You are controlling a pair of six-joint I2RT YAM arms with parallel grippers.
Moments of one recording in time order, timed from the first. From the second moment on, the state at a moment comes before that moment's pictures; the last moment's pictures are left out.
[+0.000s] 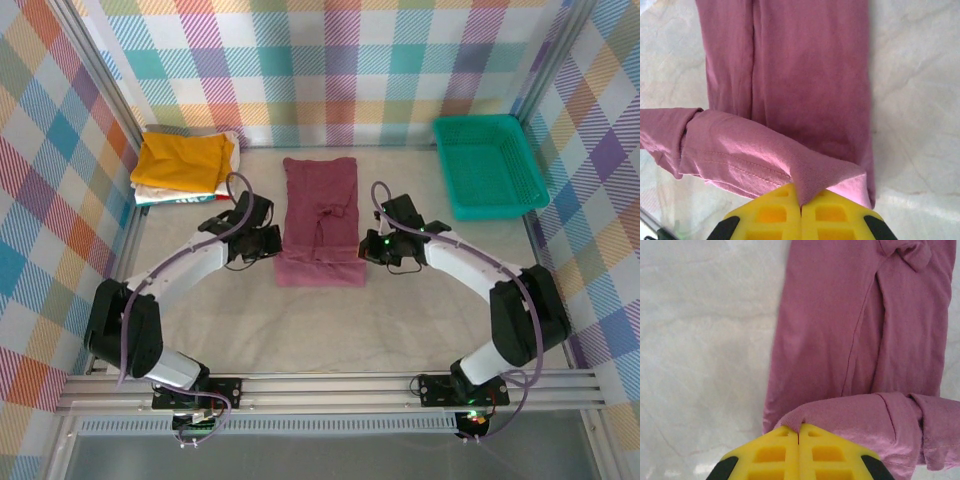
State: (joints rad) left arm -0.44 1.50 1.08 -0.60 0.03 -0.62; right arm 0.48 1.54 1.01 -0.45 -0.34 0.65
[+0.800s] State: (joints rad) left arm -0.32 2.05 1.65 -0.59 0.04 -0.49; right arm 0.33 1.99 1.51 -0.47 -0.39 0.62
